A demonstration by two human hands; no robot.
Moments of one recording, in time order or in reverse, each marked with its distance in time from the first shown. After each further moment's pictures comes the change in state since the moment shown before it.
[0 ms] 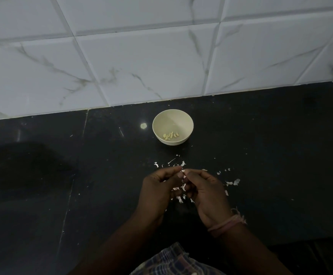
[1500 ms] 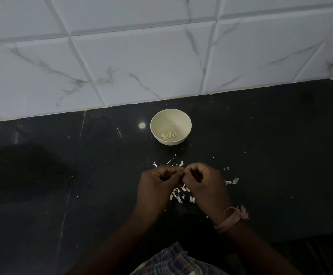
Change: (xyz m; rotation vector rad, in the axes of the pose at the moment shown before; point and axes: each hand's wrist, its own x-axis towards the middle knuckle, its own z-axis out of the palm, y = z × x) left_hand -0.006 0.016 -0.002 0.405 -0.011 0.293; right_hand -0.002 -0.020 -0.006 -0.701 -0.075 -0.374
